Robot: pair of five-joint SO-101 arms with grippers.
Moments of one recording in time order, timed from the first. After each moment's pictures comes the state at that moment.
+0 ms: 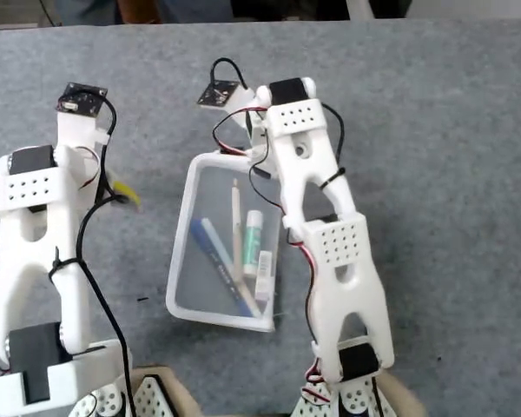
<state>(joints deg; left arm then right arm) -16.9 -13.1 21.6 68.2 -21.8 -15.0 58.6 -62.6 98.9 47.0</state>
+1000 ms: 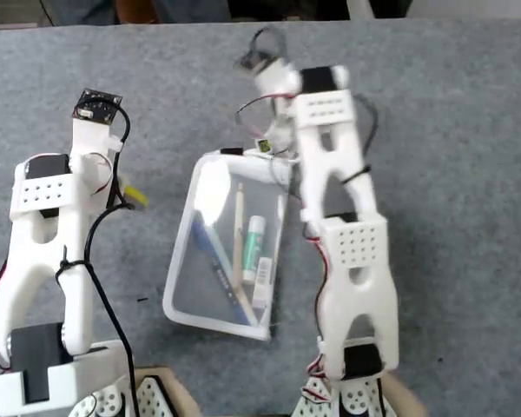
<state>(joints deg) -14.6 -13.1 27.3 61.8 -21.8 -8.3 52.2 -64.9 98.2 30.9</state>
